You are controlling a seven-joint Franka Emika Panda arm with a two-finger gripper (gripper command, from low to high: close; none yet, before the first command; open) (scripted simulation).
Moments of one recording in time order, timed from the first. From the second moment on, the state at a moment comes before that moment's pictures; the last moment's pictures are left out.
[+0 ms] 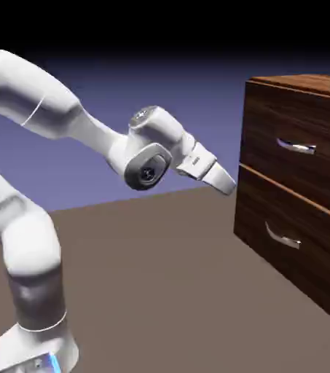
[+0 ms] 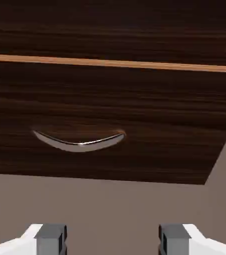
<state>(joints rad) 0.04 -0.58 -0.02 -2.80 -0.05 3.02 0.69</state>
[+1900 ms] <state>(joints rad) 1.53 -1.17 -1.14 -2.27 -2.32 2.39 -1.79</state>
